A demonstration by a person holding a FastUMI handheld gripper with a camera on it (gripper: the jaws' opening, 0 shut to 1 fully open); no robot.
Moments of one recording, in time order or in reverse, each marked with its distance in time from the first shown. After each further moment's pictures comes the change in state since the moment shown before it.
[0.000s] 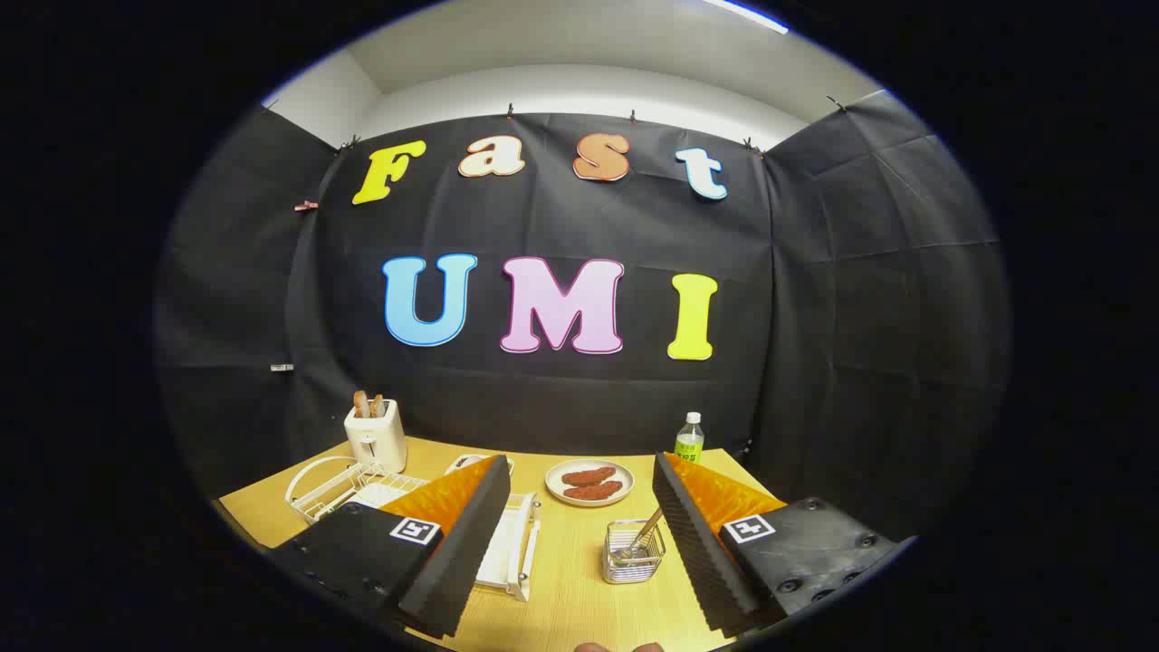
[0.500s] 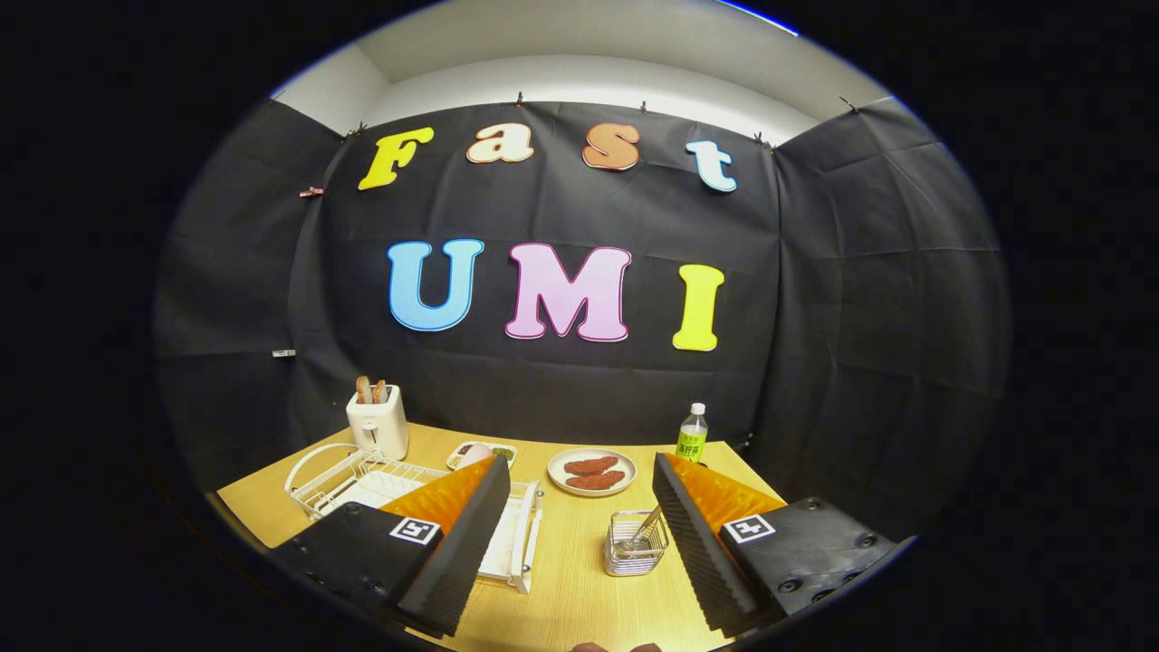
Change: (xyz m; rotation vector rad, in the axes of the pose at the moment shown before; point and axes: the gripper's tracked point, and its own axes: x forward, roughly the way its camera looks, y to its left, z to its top) arm 0.000 0.008 -0.004 -0.015 0.039 0.004
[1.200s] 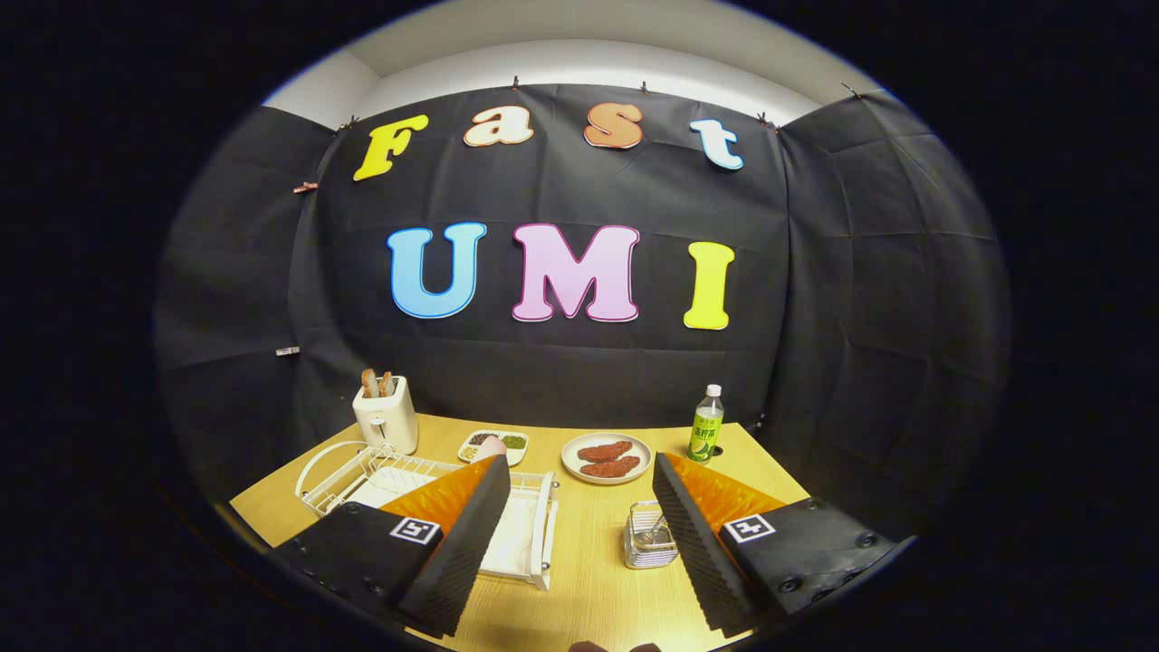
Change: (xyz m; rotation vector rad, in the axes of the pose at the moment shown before) arm 0.020 0.020 -0.003 0.022 0.072 0.012
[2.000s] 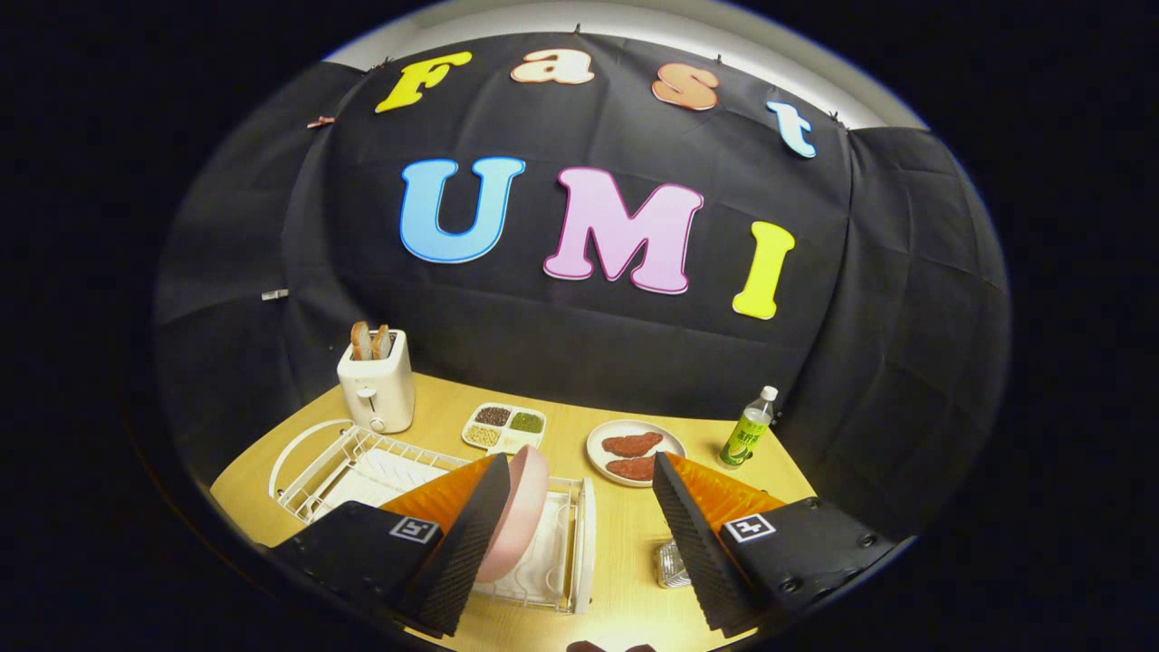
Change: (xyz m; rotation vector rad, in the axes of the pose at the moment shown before) arm 0.115 0.089 -0.026 -0.143 0.201 0.011
